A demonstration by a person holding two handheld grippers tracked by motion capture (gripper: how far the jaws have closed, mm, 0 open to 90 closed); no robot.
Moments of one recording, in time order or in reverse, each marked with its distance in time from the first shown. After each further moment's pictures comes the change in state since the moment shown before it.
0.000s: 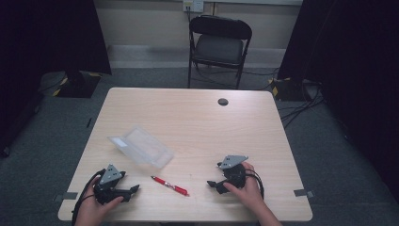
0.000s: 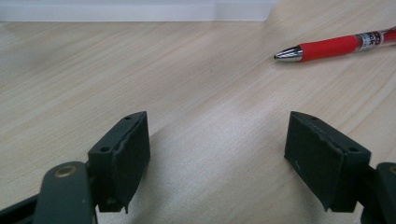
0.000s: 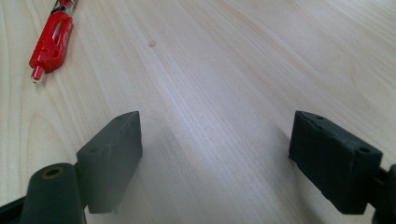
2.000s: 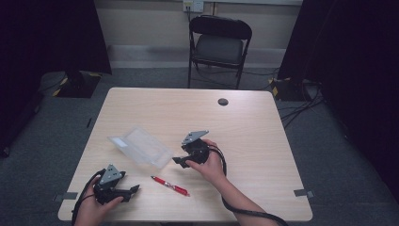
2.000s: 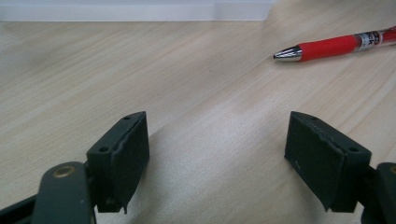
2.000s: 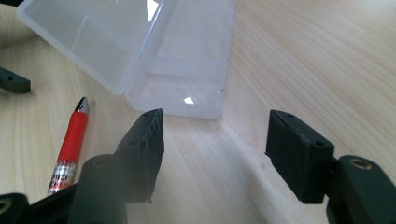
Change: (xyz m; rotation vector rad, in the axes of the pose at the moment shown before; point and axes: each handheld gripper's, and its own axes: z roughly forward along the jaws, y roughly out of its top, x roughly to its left) left arm 0.000 0.000 0.000 -0.003 -0.005 -0.006; right arm 0.007 0.115 0.075 -0.034 0.058 0.021
